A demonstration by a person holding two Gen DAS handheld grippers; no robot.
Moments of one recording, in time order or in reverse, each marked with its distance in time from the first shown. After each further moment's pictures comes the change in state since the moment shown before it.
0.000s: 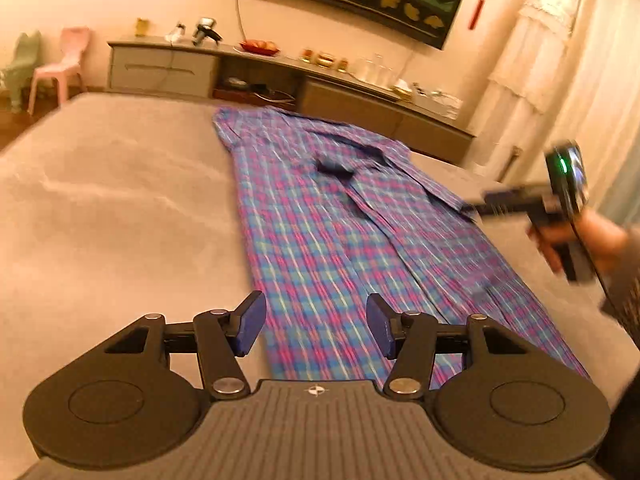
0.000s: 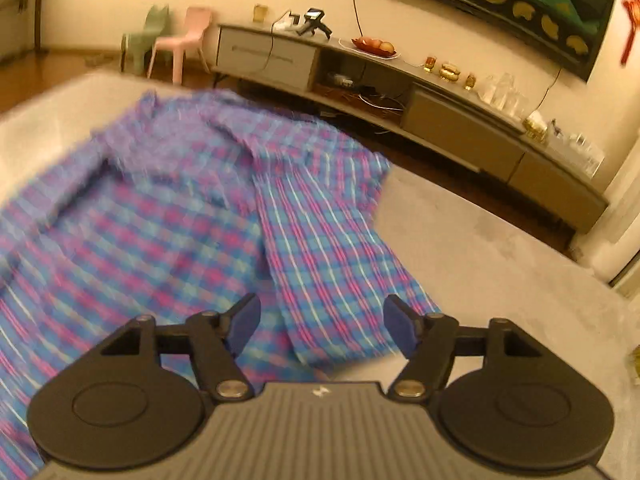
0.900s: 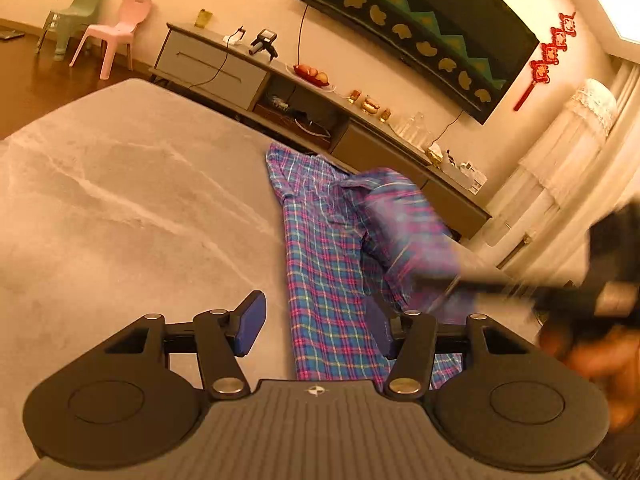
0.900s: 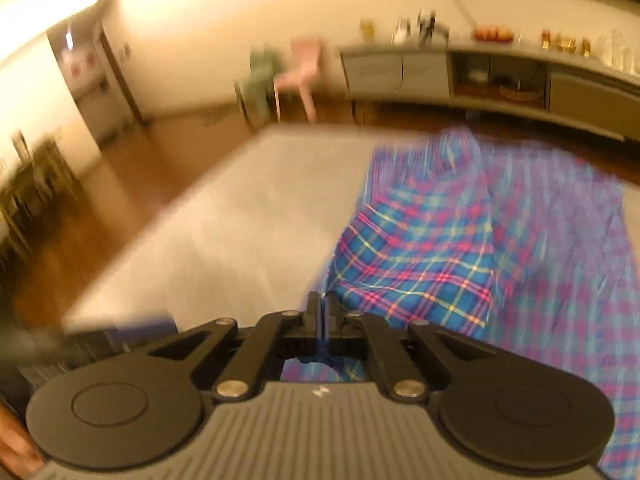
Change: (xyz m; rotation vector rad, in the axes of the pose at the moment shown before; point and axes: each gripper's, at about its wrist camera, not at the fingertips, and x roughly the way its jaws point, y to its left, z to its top) left arm -0.005 0.066 0.021 -0.291 -0.075 -0.036; right arm -0.145 0.150 0.045 0.177 0.033 0.503
